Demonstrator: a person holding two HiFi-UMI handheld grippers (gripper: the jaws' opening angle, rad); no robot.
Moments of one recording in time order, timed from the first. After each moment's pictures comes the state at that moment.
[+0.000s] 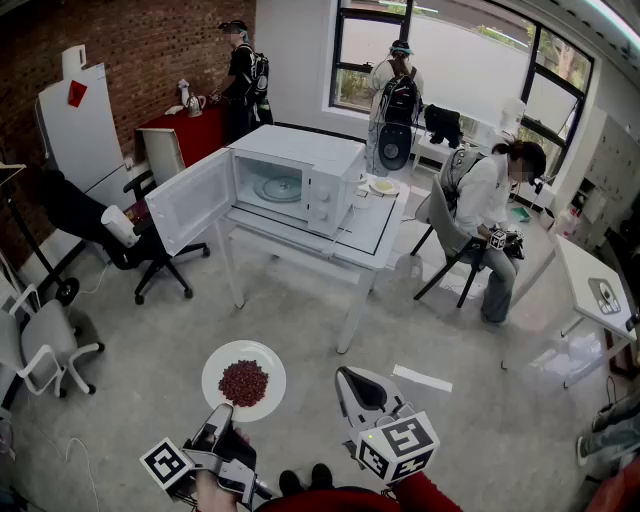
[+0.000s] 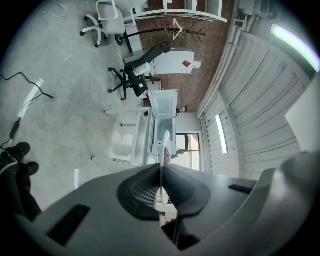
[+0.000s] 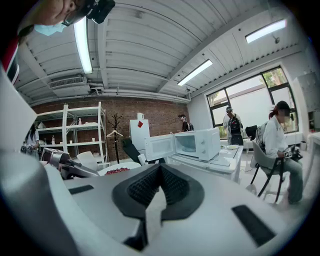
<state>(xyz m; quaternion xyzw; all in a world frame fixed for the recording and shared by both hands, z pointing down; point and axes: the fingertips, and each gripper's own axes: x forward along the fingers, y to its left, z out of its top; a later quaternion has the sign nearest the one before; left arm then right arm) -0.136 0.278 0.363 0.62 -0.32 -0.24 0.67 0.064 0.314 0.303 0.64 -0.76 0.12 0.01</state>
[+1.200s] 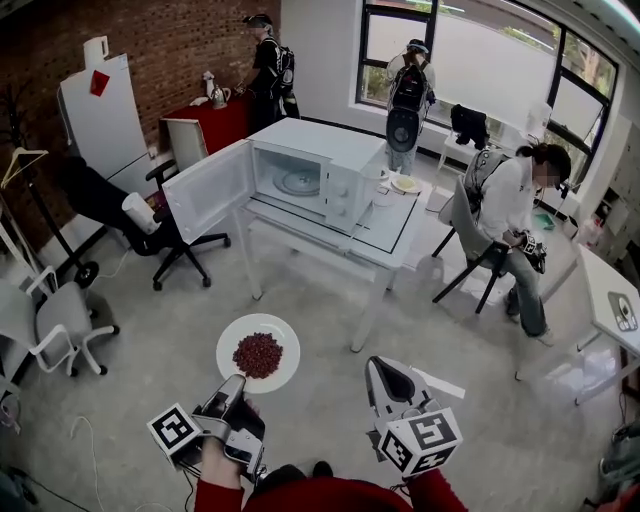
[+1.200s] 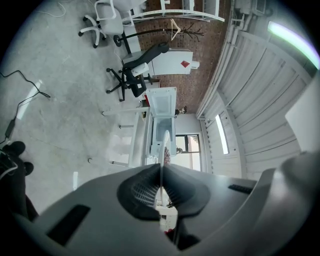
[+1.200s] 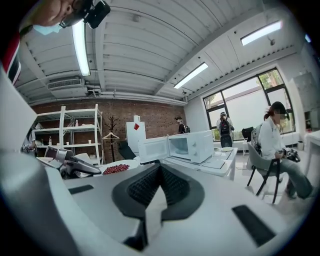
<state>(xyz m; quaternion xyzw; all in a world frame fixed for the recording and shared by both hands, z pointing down) -0.107 0.252 0.358 0.63 -0.33 -0.25 0.66 0.110 0.318 0.305 0.65 -0.75 0.11 0.00</state>
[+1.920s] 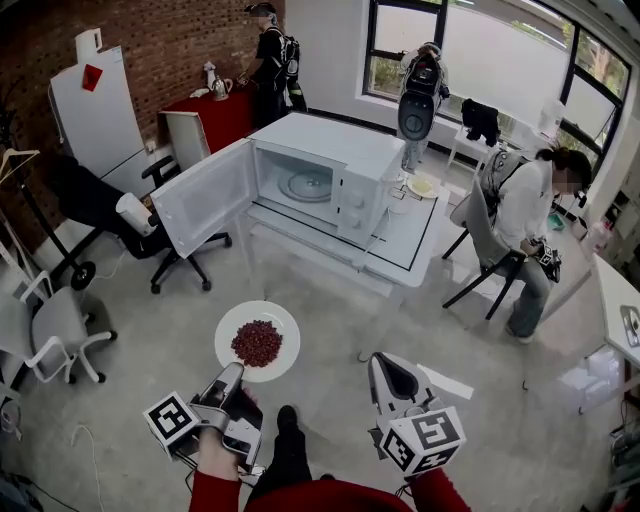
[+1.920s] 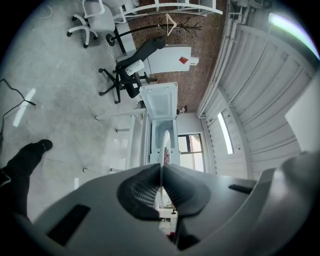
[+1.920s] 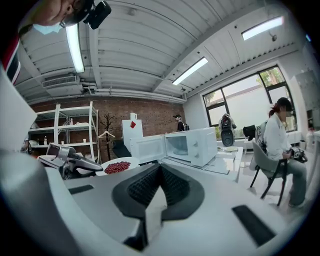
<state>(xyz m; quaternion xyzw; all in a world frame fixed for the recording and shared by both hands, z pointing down) -0.093 0.143 0.360 0.64 -0.34 -0.24 0.65 0.124 0.219 0.314 0.66 -0.74 0.12 0.00</state>
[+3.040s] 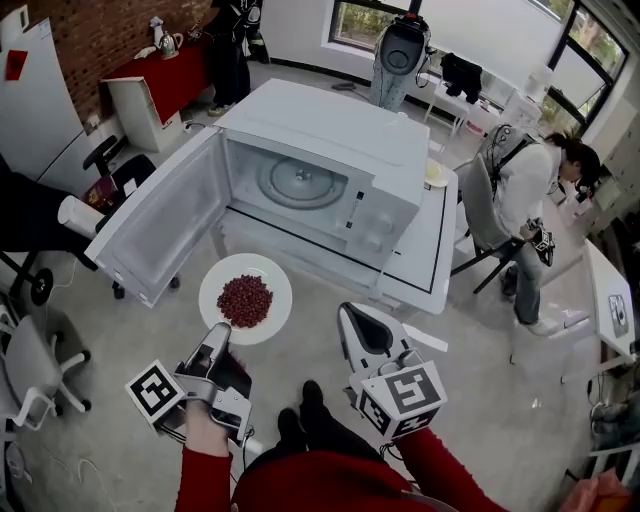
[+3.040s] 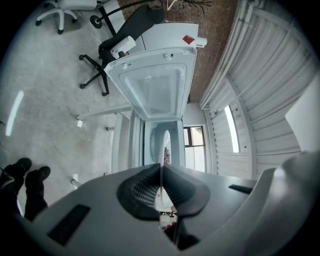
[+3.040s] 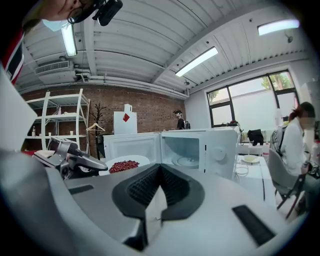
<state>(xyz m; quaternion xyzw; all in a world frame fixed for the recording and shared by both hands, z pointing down) -0.059 -0.105 0.345 0.65 -0.29 -0.19 0.67 0.112 -0.037 0.294 0.67 -0.73 0.11 0.05</state>
